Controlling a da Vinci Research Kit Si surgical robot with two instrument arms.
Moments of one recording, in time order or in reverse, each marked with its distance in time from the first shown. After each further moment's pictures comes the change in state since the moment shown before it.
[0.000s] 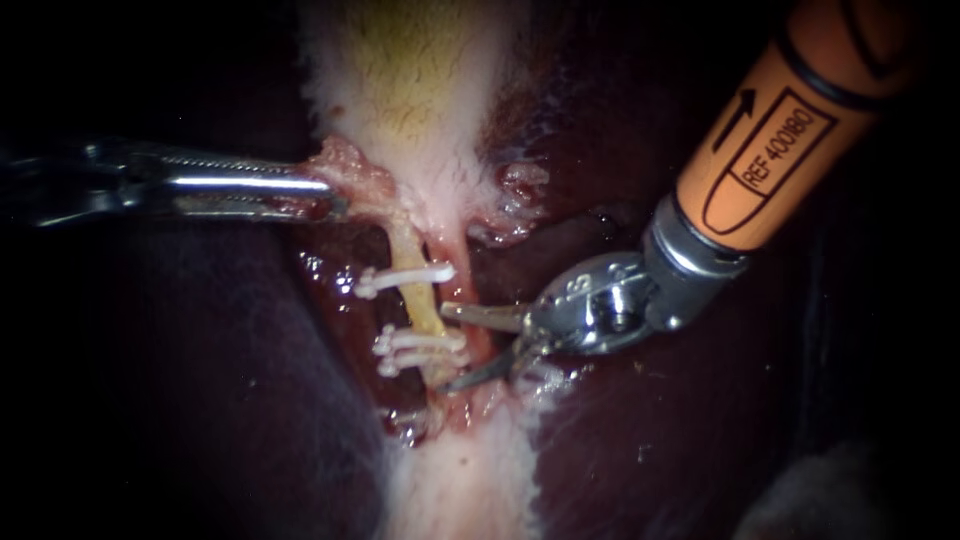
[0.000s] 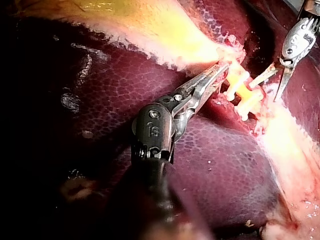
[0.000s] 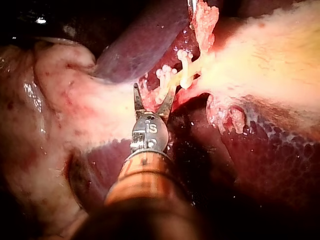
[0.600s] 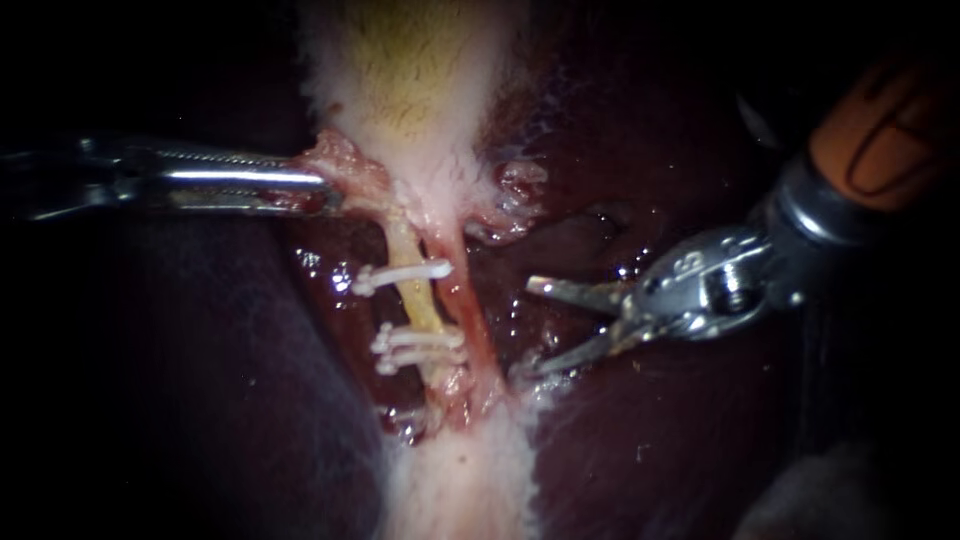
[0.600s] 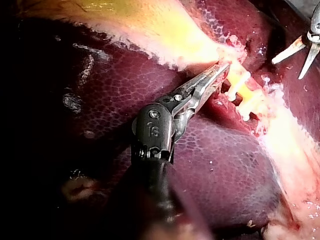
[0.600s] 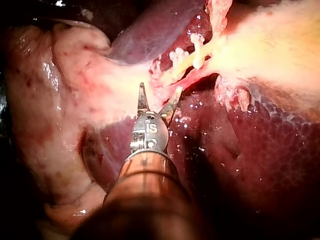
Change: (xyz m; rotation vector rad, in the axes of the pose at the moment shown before) right arm 0.000 -0.003 -0.006 -0.068 0.015 -0.023; left arm 0.000 0.000 0.000 0.005 0.001 -0.001
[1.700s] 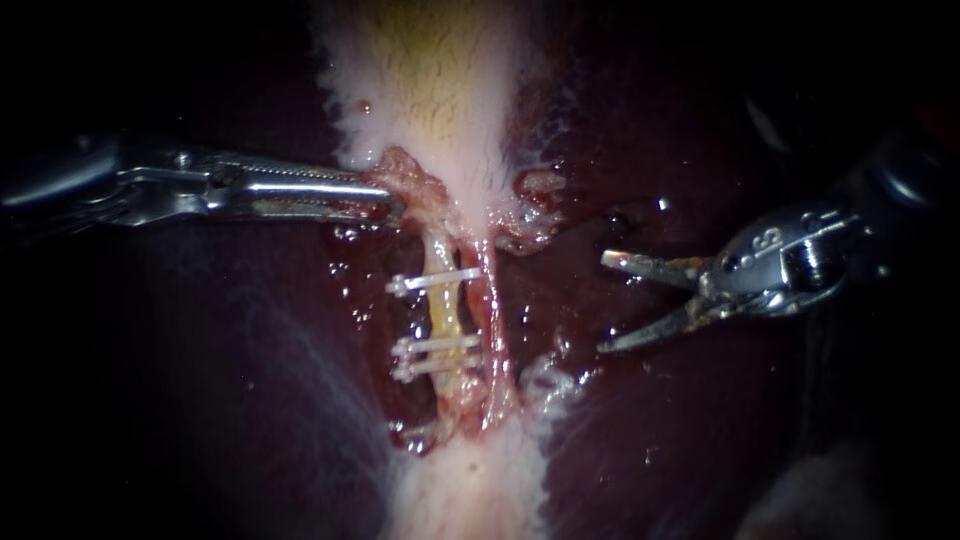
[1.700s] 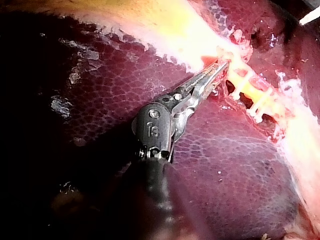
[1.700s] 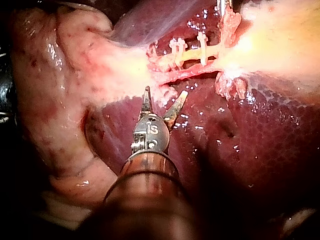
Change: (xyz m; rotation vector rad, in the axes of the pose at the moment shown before) right arm -0.002 0.001 -0.009 -0.244 -0.031 -0.028; left arm -0.006 -0.005 0.006 0.019 0.005 0.027
